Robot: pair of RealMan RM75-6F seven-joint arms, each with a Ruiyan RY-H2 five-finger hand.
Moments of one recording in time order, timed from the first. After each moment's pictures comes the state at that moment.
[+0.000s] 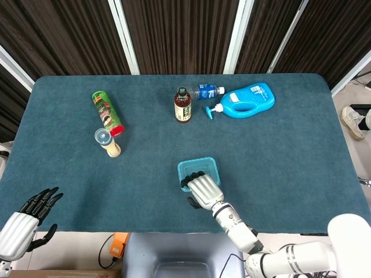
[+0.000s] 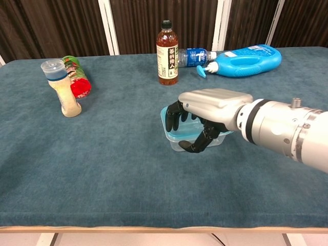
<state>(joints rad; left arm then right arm) -0.09 -1.00 0.13 -1.60 1.83 1.57 -0.12 0.84 -1.62 0.08 -1.81 -0.86 1.11 -0.71</state>
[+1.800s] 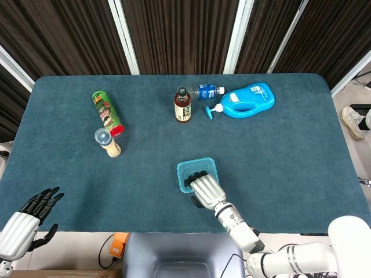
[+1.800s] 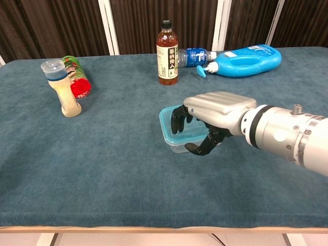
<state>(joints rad) -0.10 -1.00 0.13 -1.60 1.83 1.56 -0.12 0.83 -1.63 0.06 -1.77 -0.86 1.09 -0.74</state>
